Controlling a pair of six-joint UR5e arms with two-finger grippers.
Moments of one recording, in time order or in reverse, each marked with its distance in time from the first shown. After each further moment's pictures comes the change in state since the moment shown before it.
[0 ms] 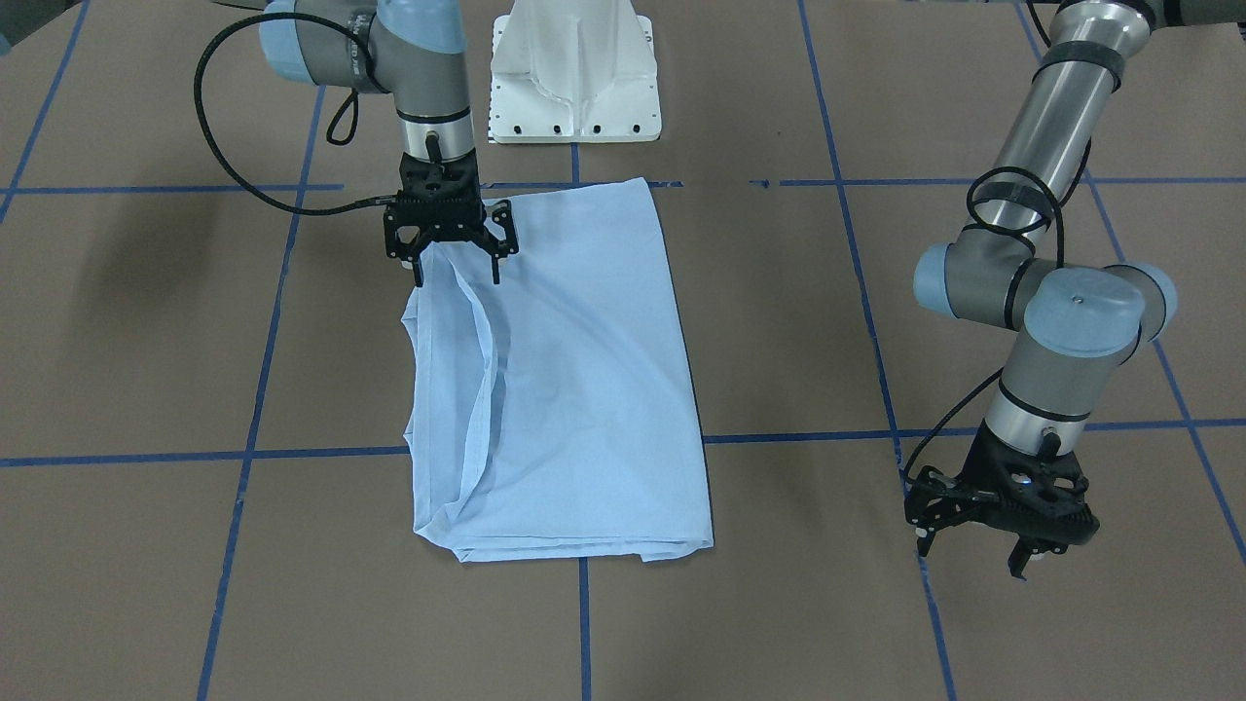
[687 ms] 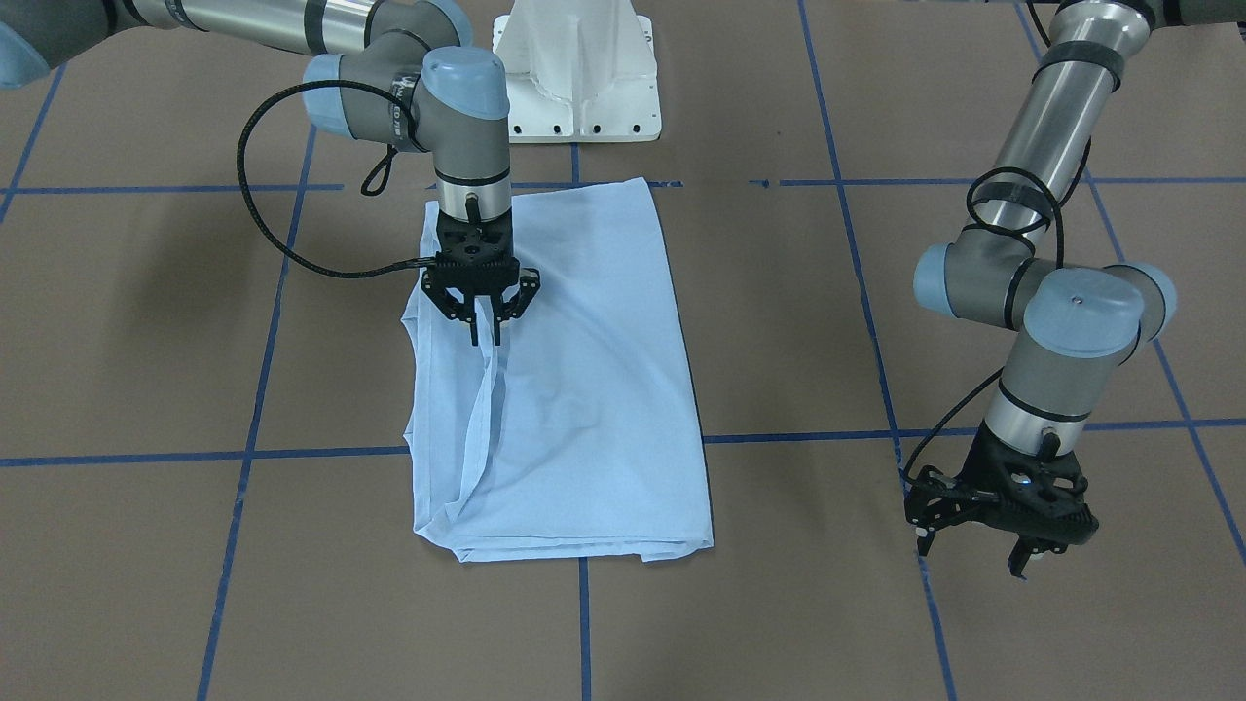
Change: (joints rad) left arm 0.000 0.001 0.002 0.000 0.000 0.002; right arm 0.047 0.123 -0.165 0.032 0.031 -0.021
